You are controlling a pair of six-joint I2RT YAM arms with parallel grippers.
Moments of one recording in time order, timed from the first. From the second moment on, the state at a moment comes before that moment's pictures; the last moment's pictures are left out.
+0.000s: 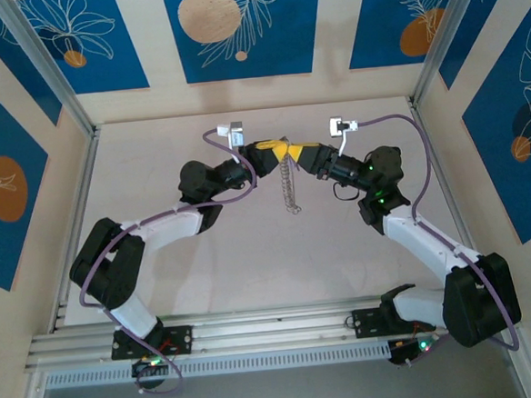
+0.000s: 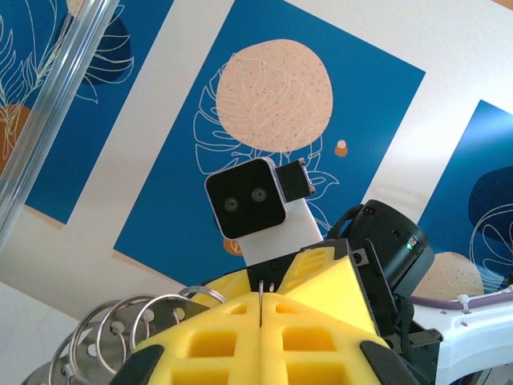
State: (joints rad) left arm -0.65 1.66 0.98 1.20 0.66 -0.82; right arm 0.33 1.19 0.73 0.72 -0.78 0.98
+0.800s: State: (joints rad) left arm -0.62 1.62 0.99 1.02 0.69 -0.71; right arm 0.25 1.22 0.84 0.48 -0.89 0.85
